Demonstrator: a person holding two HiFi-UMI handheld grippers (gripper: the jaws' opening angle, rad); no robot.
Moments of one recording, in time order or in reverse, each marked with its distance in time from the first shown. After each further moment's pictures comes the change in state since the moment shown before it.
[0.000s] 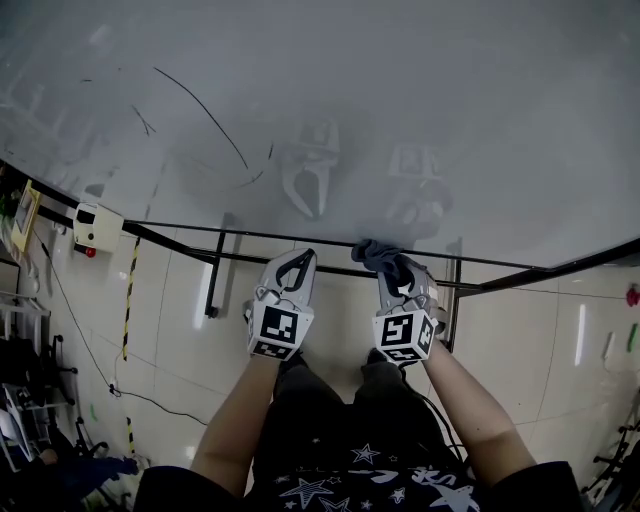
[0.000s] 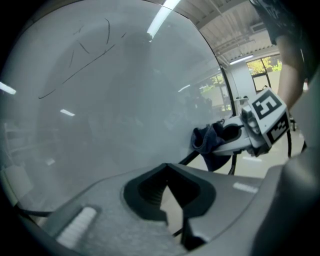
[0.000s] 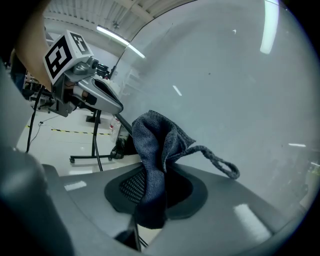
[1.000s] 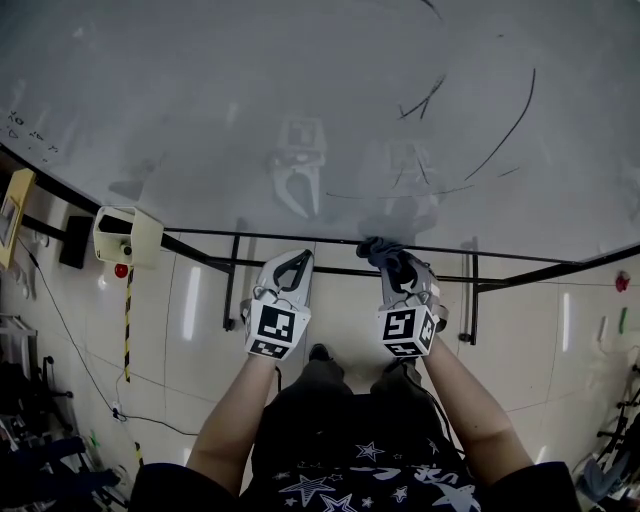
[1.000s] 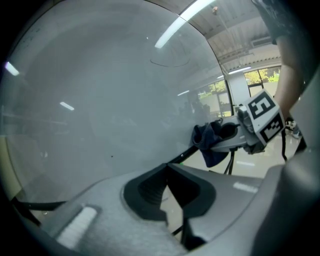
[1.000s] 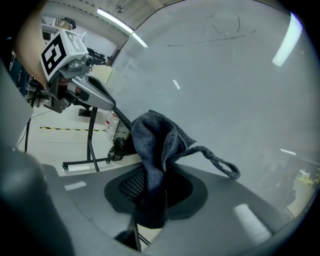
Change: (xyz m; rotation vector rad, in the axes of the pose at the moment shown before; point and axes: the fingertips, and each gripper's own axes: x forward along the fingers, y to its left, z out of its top) left arm -0.048 0.116 -0.068 -0.044 -0.047 -0.077; right arm 0.061 0.085 0.072 -0.029 0.086 -0.085
